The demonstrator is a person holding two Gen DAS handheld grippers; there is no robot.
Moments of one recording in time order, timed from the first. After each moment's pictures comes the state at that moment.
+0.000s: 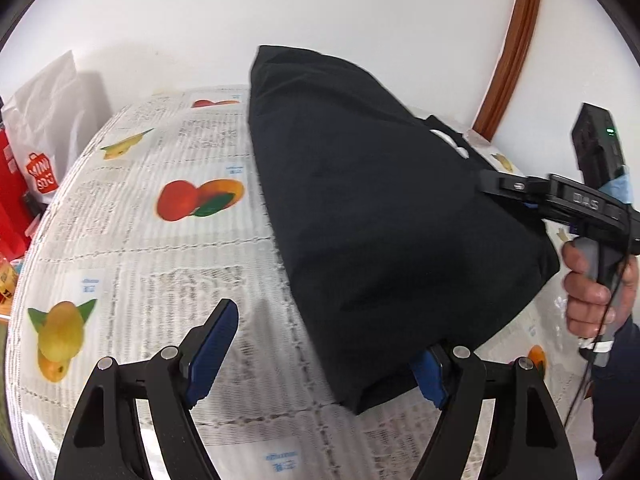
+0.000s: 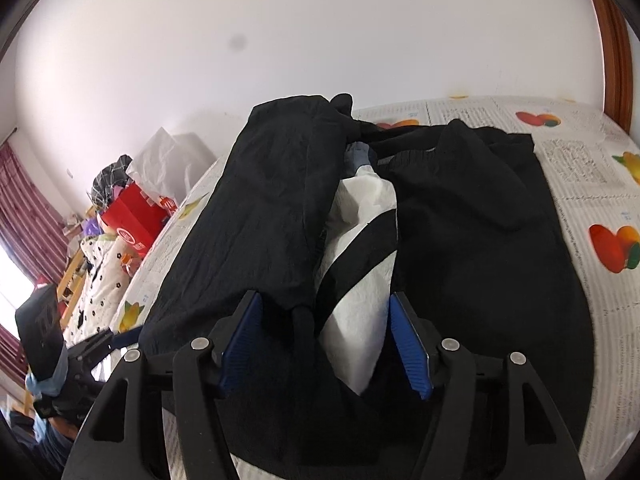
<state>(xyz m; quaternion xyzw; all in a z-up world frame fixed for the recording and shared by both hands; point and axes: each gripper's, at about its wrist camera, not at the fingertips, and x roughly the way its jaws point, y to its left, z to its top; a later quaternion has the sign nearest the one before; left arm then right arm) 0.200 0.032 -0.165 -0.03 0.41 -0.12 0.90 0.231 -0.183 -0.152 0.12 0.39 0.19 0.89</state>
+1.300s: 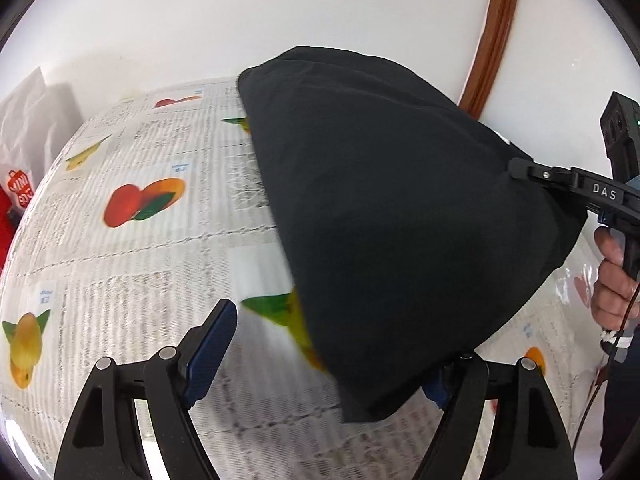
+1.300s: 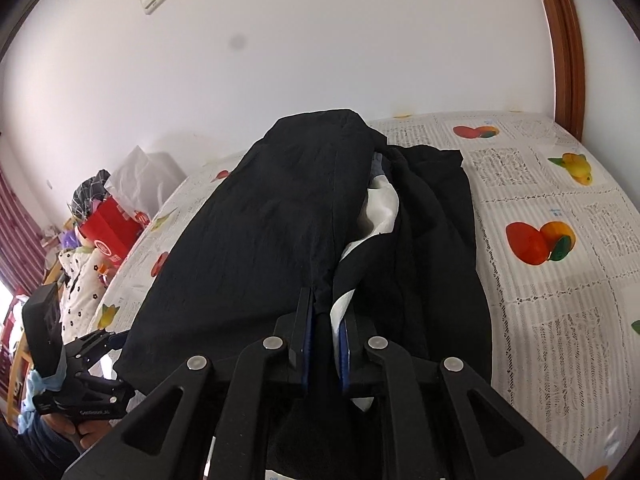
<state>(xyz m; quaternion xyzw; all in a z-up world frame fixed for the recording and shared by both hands) 0.217 -0.027 -0.181 0.00 0.43 -0.13 0.89 0.196 -0.241 -0.144 0.10 0.36 0.13 0.92</state>
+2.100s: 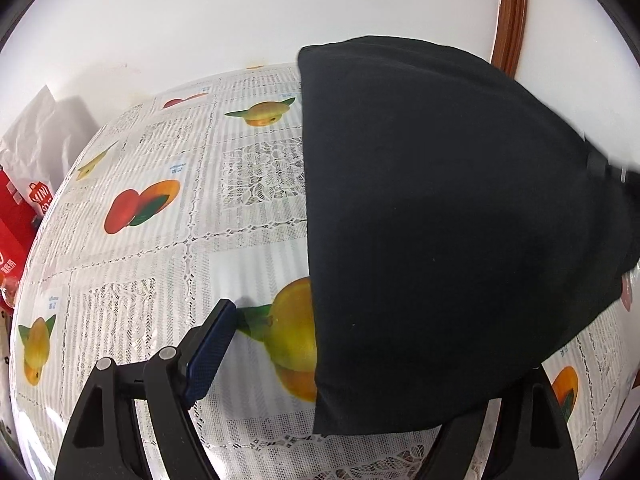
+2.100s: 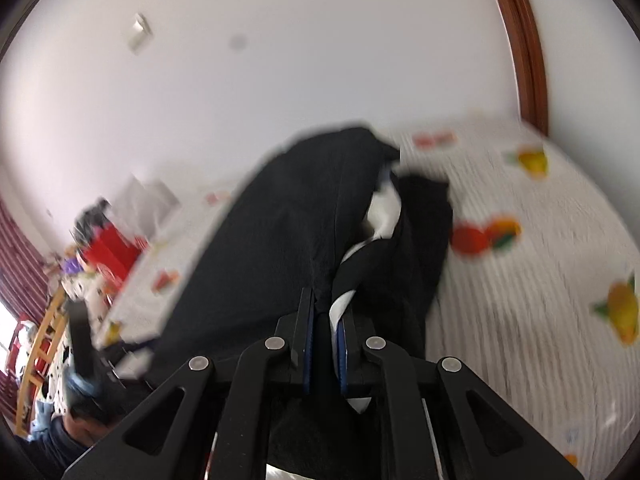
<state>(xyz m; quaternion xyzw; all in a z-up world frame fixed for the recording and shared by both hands) 0.250 -0.064 -0.199 0.05 0.44 -0.06 0.89 0.167 -0.297 -0.137 0.13 0.36 0.12 0.92</state>
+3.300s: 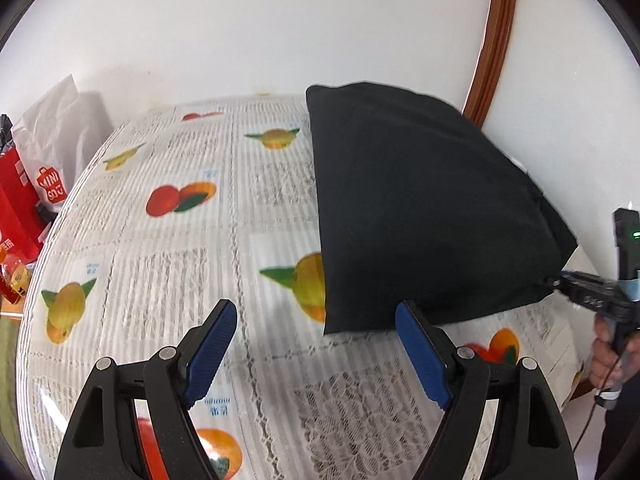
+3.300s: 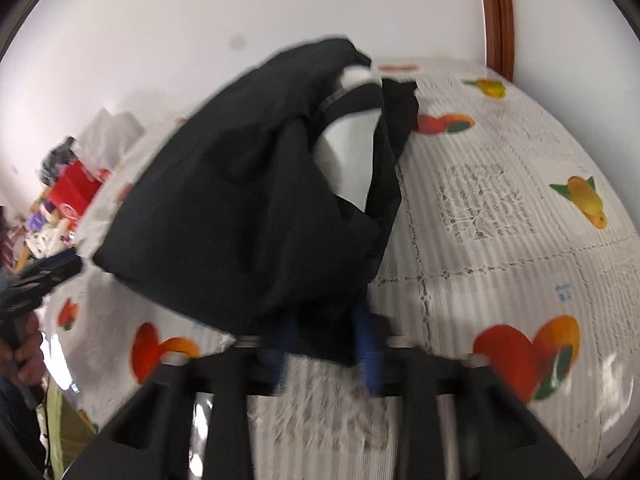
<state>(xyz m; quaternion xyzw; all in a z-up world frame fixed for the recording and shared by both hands) 0.167 -0.018 -0.144 0.00 0.40 -0.11 0.91 0.102 -0.285 -0.187 0.07 0.43 0.06 0.90</state>
